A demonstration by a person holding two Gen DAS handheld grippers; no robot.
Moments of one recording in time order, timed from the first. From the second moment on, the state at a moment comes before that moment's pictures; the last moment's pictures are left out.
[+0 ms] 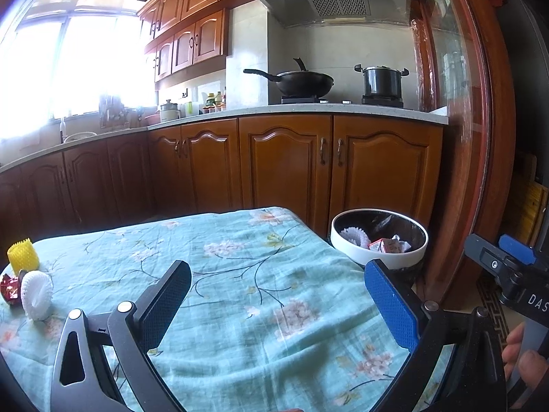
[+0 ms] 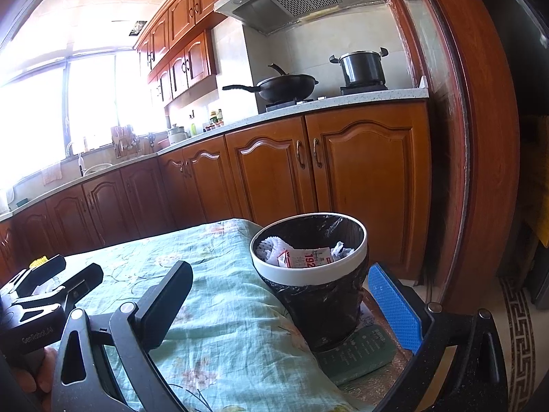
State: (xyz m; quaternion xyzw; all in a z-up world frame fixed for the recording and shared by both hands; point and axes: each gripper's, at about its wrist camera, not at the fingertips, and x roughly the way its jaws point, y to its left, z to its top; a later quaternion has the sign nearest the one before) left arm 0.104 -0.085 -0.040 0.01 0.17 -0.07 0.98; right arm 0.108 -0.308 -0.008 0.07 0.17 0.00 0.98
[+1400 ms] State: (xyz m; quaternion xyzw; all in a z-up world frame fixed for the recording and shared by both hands) left arm 0.113 -0.086 -0.045 0.01 0.18 -0.08 0.98; right arm 0.108 -0.302 -0.003 0.08 0.17 0.02 0.98
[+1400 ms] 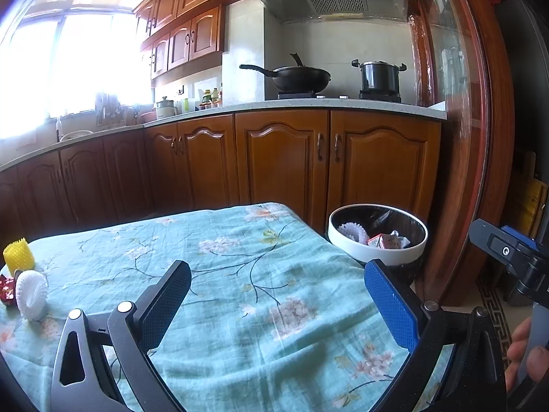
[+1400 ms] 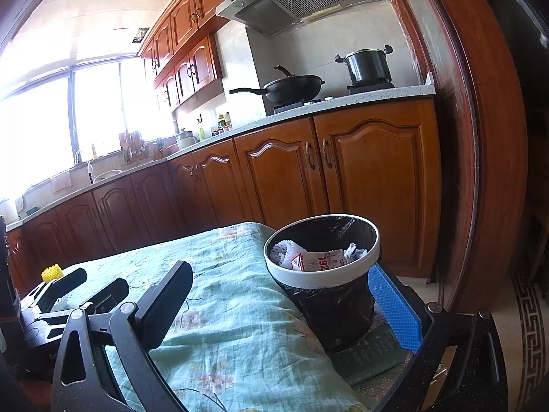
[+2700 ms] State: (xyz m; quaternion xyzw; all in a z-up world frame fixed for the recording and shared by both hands) left arm 0.121 -0.077 -0.046 0.00 0.20 -0.09 0.98; right arm 0.120 -0.299 -0.012 0.10 0.19 0.04 0.98
